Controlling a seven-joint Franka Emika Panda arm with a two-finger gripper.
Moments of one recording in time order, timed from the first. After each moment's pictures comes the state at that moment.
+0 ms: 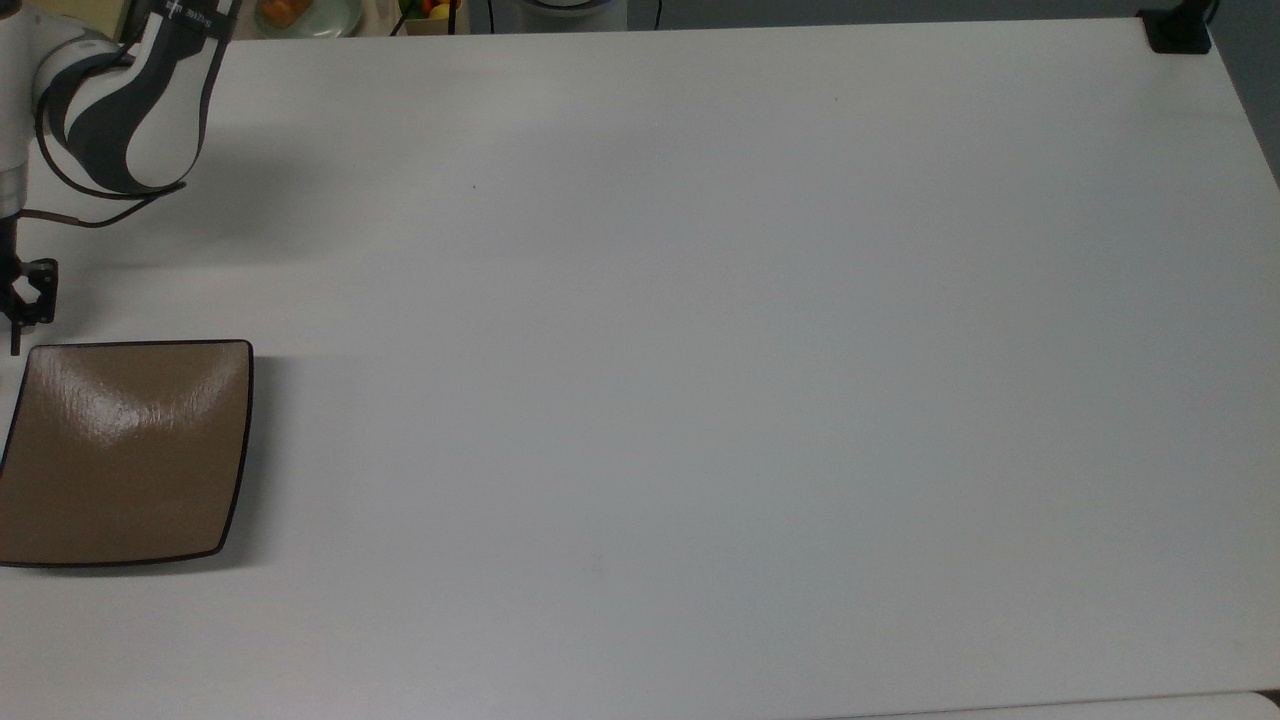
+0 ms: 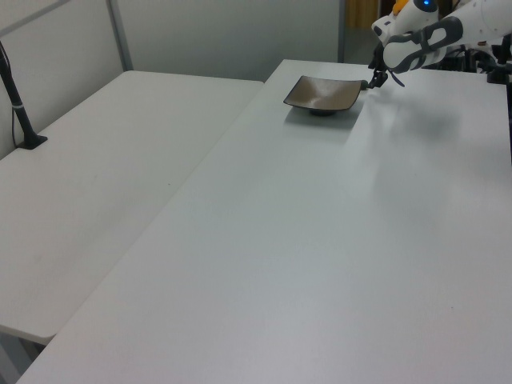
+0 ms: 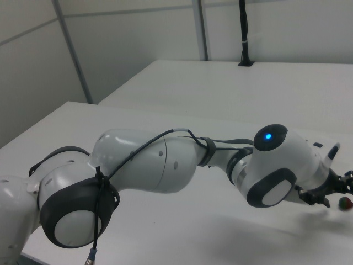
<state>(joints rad) -0.48 0.82 -0.12 -1.35 0.11 2.81 -1.05</state>
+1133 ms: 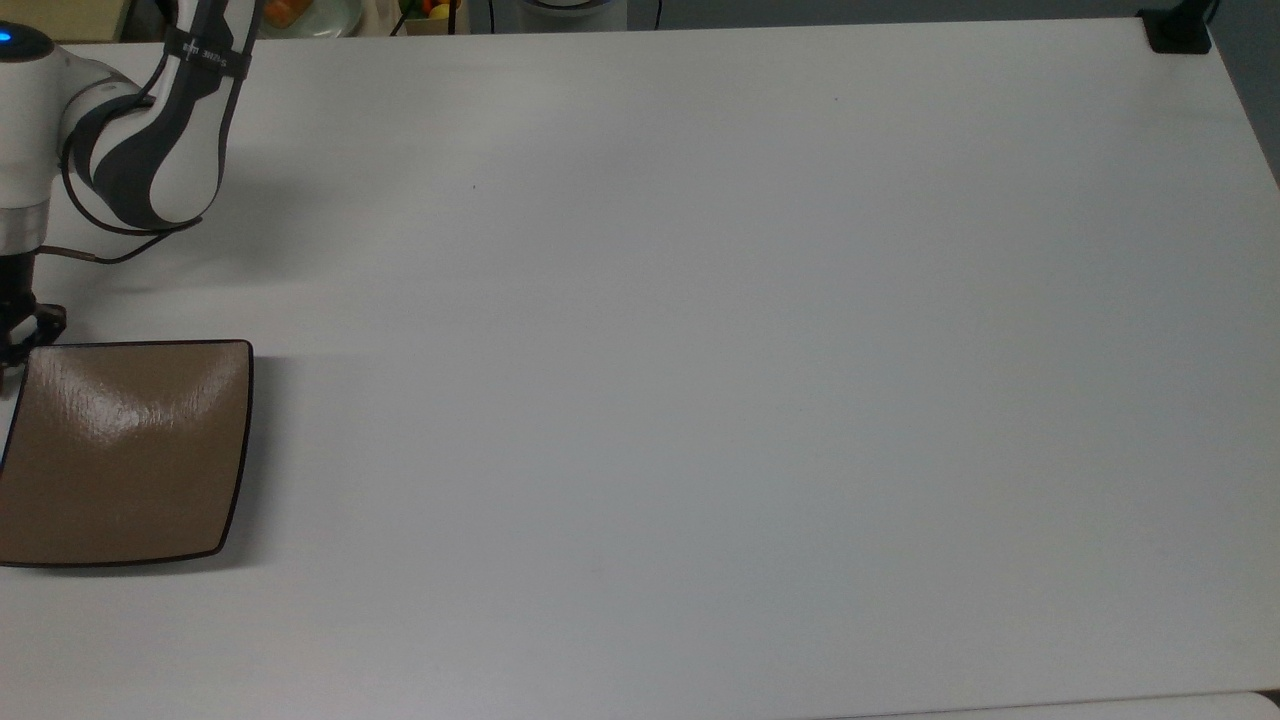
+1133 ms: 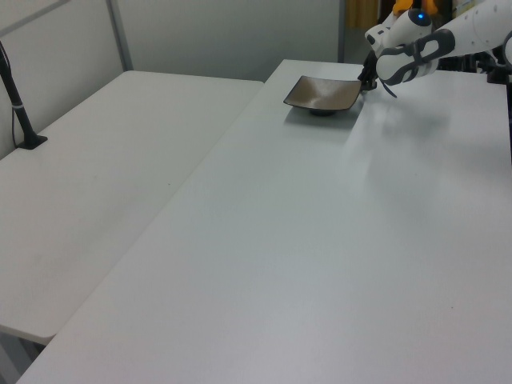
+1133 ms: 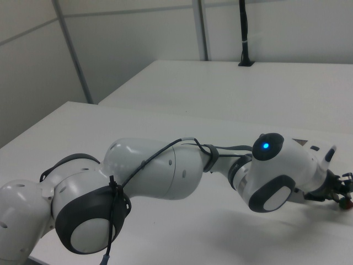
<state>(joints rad) -0.48 0.90 -0.08 -1.28 0.11 2.90 -1.05</state>
